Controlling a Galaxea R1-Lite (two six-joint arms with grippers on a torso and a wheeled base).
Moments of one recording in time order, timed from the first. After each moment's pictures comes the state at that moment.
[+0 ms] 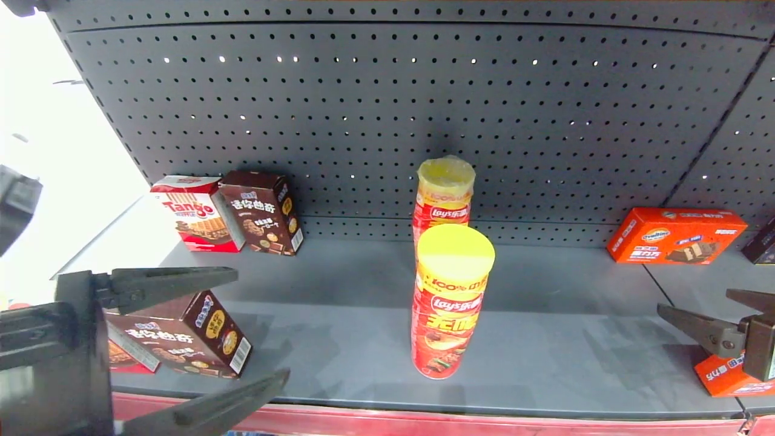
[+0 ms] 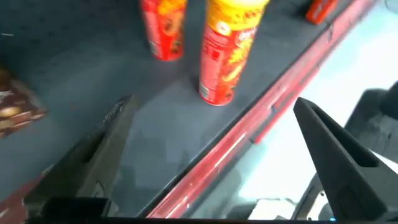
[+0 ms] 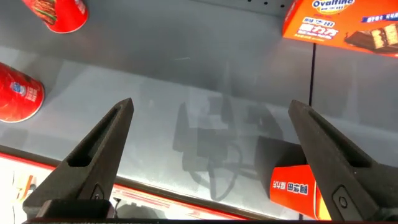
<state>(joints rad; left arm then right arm) -0.67 1.07 -0.73 -0.08 -0.18 0.08 0.25 1.02 -0.55 -0.16 -0.07 -0.01</state>
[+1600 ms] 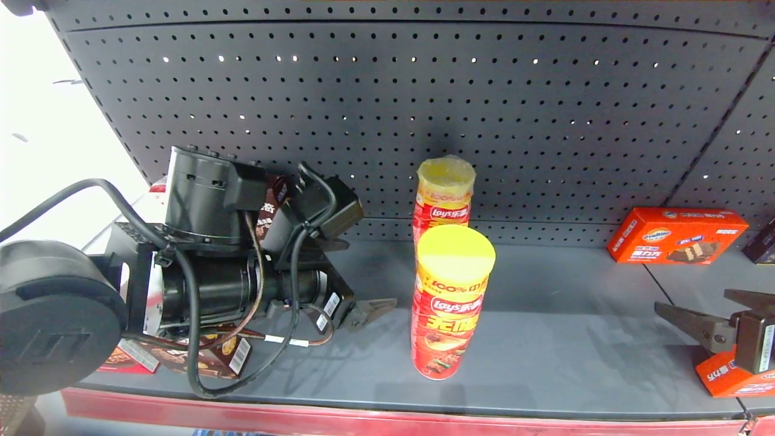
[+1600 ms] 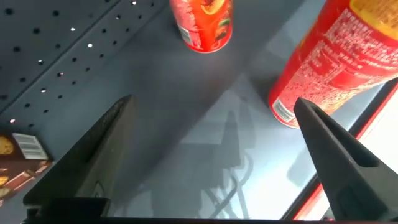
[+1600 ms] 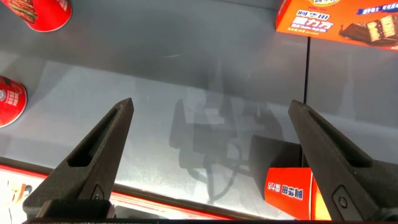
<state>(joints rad) -0.59 1.63 -0.98 -0.19 -0.14 0.31 0.21 1.05 -0.56 -0.16 -0.07 -0.01</state>
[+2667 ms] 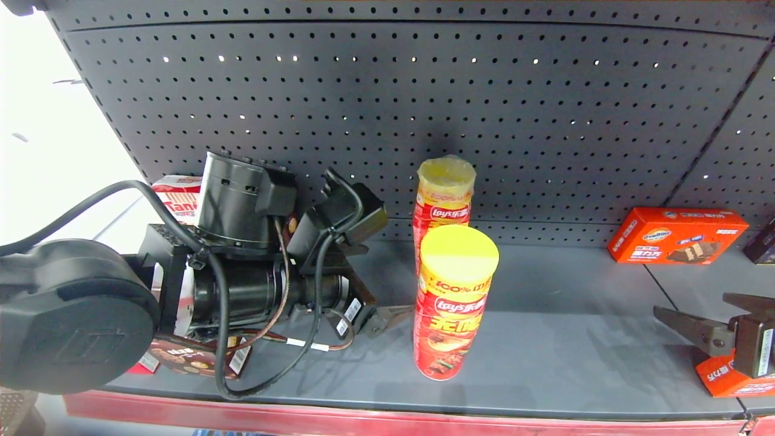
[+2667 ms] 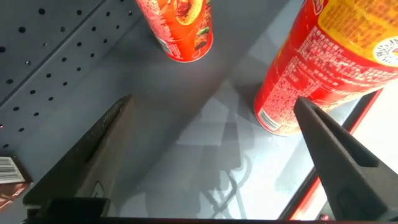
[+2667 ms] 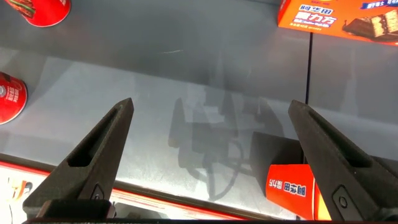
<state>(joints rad) -0.64 1.67 -1.01 -0.19 -0.14 0.31 0.21 1.05 -0.55 -0.16 -0.07 -0.01</state>
